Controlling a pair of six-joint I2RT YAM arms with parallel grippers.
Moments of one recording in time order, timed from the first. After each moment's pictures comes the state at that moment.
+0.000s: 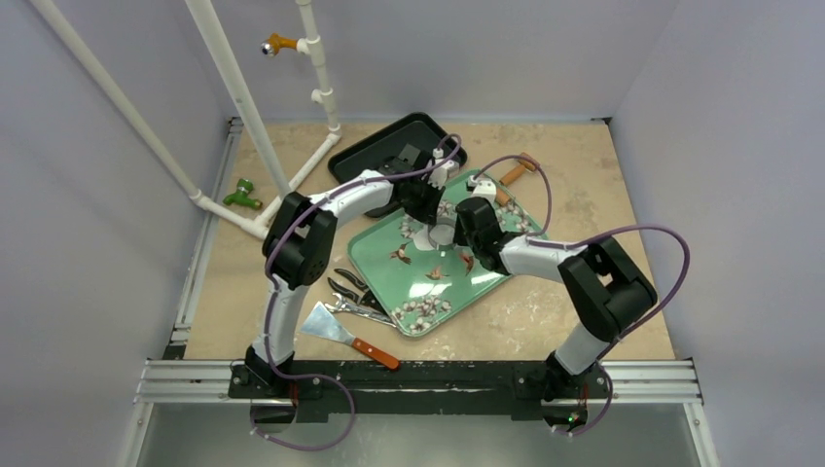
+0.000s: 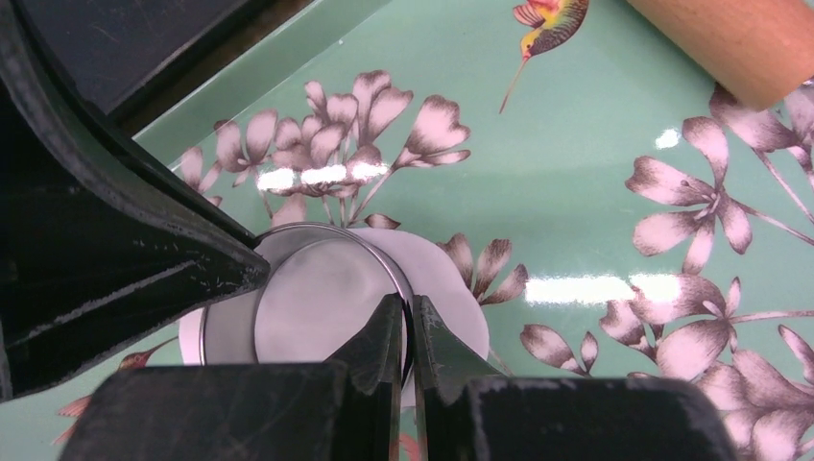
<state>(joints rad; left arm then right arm) -0.61 2.18 1.71 -0.52 0.33 -0.01 0.60 1.68 0.82 0.21 0.36 0.49</state>
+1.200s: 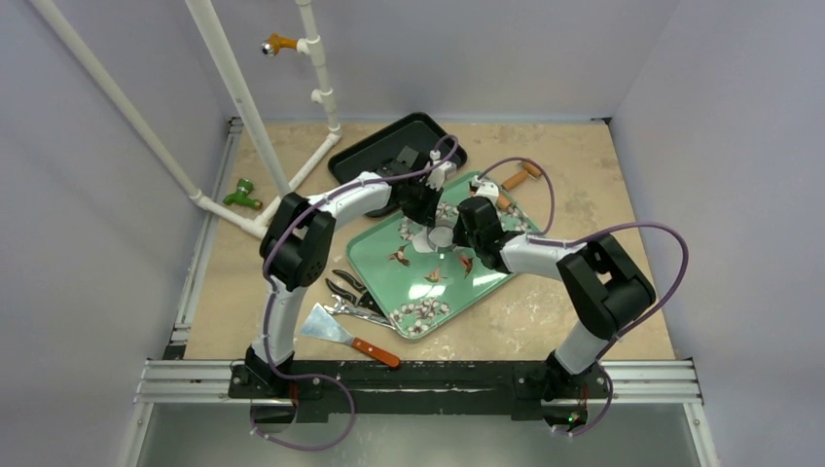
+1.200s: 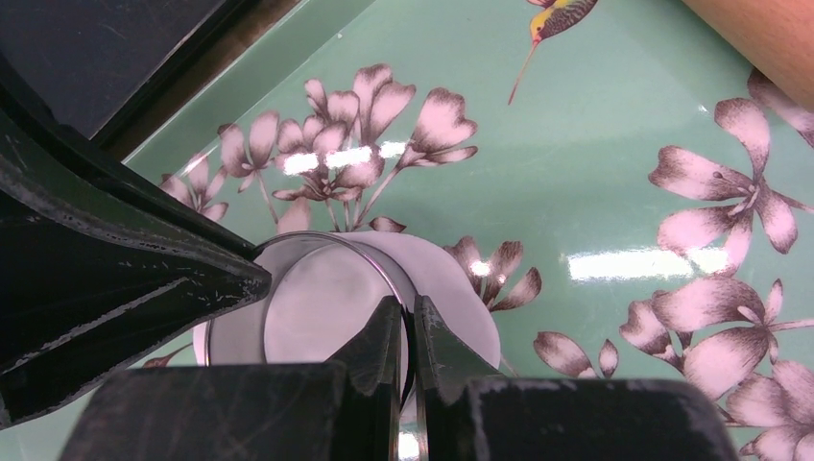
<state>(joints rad) -0.62 2.16 1.67 -0.52 0.36 -0.05 0.58 1.67 0.78 0.22 0.29 0.59</state>
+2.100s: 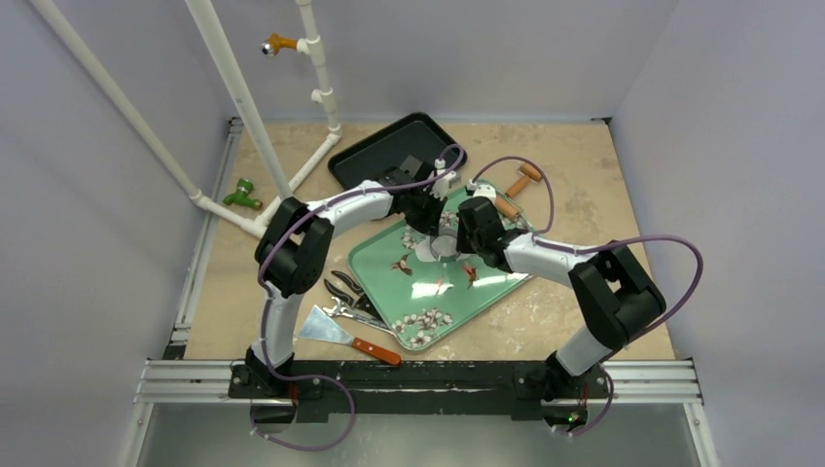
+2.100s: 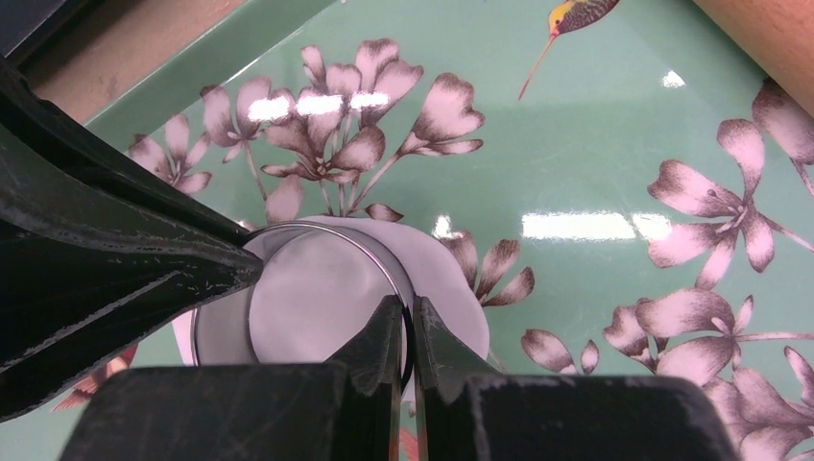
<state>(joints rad) -0.66 2.10 1.58 -0.48 0.35 -0.05 0.59 1.60 0.82 0.00 0.27 0.51</state>
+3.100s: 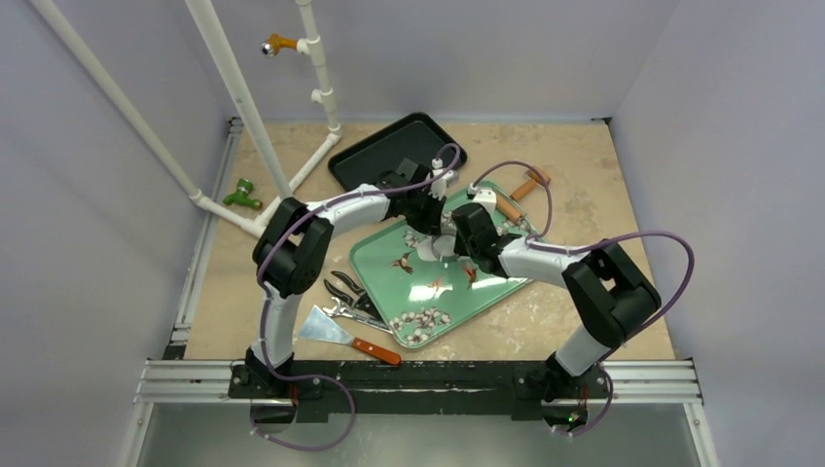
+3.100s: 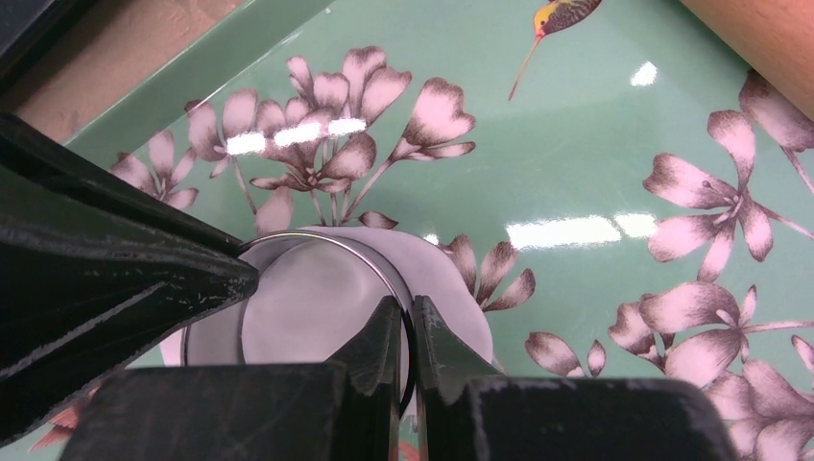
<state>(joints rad) -0.65 2.11 1.55 -0.41 0.41 -0.08 0.65 1.62 0.78 0.06 0.41 0.60</state>
